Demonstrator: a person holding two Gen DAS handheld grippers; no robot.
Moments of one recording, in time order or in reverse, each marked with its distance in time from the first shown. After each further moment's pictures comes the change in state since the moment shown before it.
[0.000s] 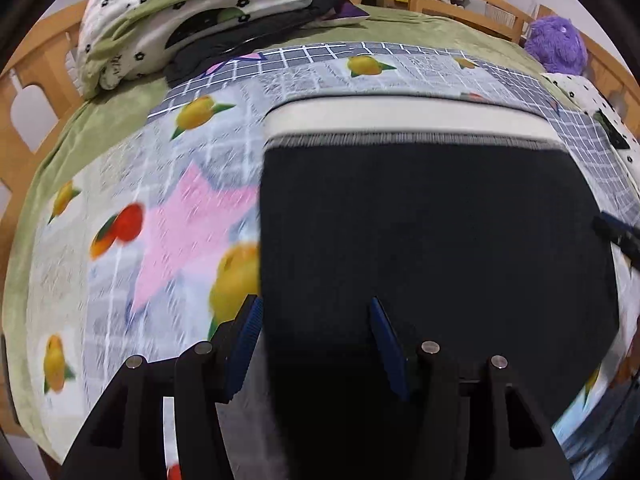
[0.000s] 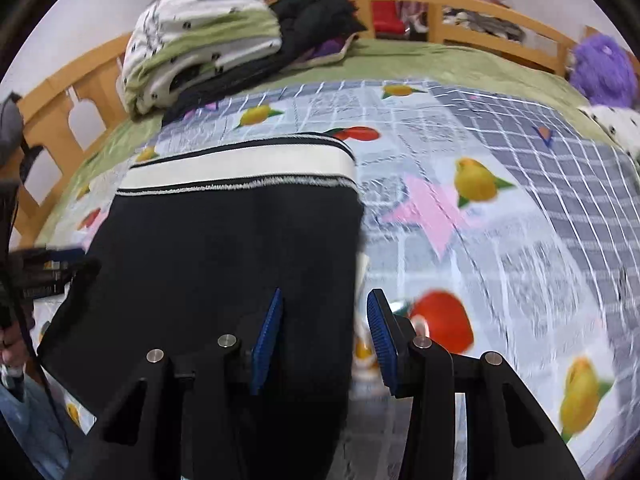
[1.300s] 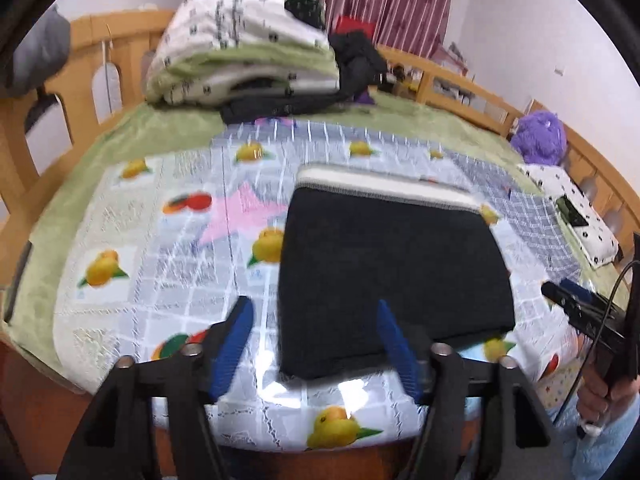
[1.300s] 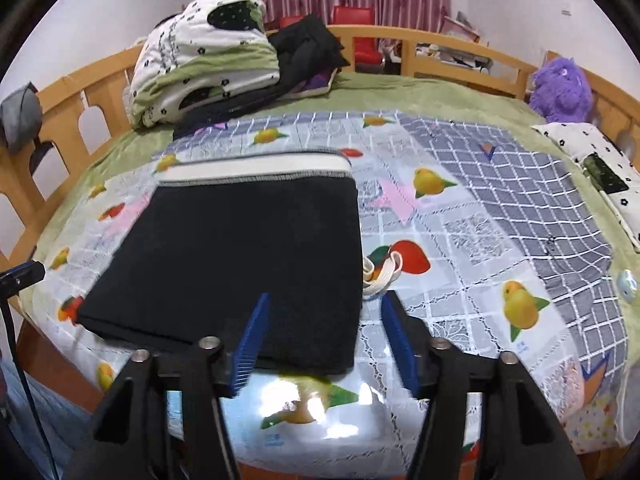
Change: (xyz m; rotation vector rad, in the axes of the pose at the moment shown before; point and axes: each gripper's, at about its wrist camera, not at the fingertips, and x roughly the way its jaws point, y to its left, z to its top) left arm -0.155 0.008 -0.083 -0.216 -0.282 -0.076; right arm -0.121 0.055 -0.051 -0.011 -0.088 -0.119
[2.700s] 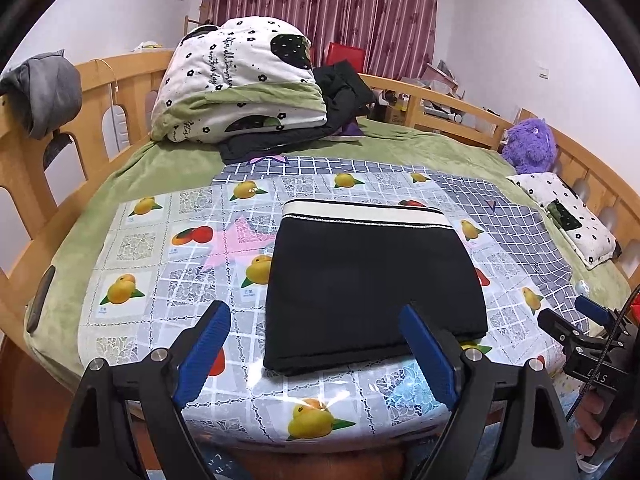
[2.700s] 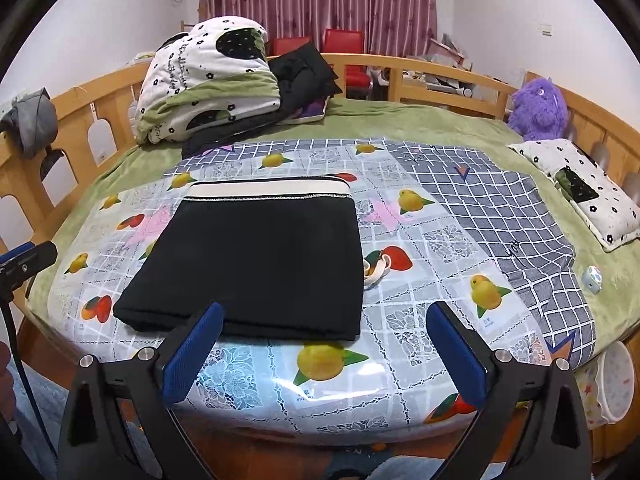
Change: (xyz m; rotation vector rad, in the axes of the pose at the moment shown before) left arm -0.053 -0.035 -0.004 0.043 -0.079 0.022; right arm -0.076 0.033 -0.018 0.001 -0.065 -0.062
